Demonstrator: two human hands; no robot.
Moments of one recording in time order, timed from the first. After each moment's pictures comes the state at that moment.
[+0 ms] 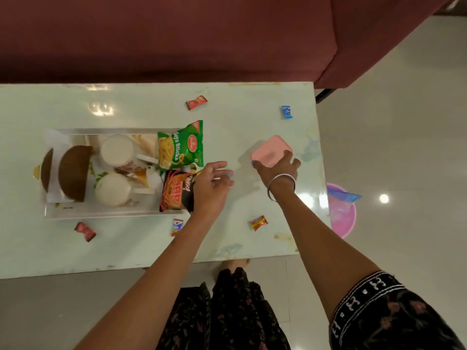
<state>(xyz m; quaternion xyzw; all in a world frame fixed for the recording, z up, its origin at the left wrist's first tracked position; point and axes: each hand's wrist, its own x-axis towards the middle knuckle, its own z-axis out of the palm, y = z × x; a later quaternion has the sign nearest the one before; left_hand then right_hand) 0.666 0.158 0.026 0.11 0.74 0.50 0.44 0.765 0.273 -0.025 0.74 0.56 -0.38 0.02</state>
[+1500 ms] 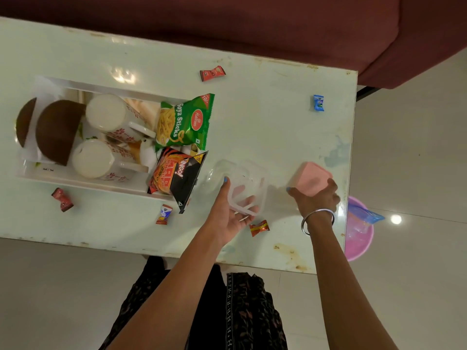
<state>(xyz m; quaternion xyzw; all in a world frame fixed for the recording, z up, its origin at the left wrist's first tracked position) 0.713 0.145 -0.068 -0.31 0.46 0.55 0.63 0.836 0.274 -0.058 0.77 0.50 -0.39 0.02</state>
